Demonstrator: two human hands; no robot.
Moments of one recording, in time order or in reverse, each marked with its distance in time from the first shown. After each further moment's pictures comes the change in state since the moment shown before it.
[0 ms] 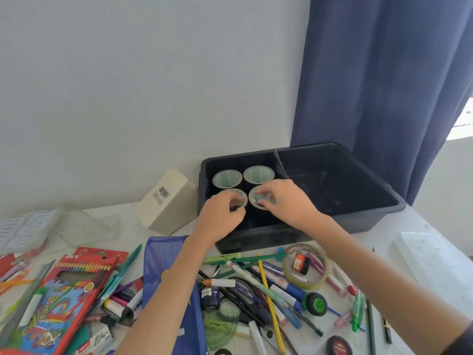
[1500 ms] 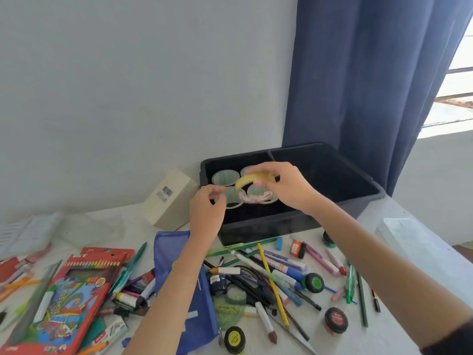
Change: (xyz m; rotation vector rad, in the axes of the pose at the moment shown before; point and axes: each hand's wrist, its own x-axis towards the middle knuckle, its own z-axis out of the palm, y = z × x) left_hand -0.030 -0.001 -0.019 -0.352 0.326 -0.097; right_hand -0.023 -0.044 -0.038 0.444 0.077 -0.015
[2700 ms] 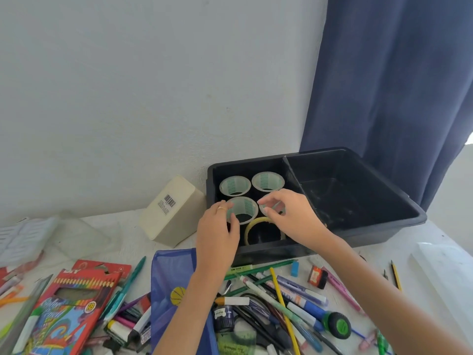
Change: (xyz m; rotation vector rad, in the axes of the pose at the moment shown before) left_hand 0.010 -0.029 0.018 0.410 0.068 0.221; right_hand 0.020 0.045 0.038 -0.172 0.012 0.099
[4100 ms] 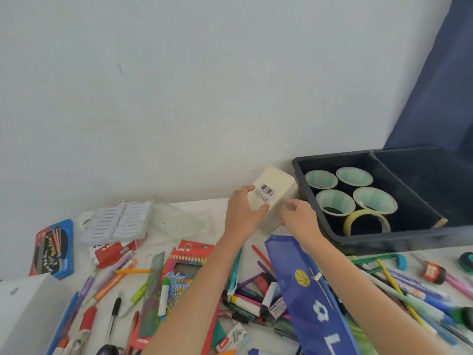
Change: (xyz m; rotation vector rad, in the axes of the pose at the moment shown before) left_hand 0.040 -0.144 -0.100 -0.303 -0.230 -0.253; right_hand 0.028 -0.130 0.174 0.402 0.150 0.491
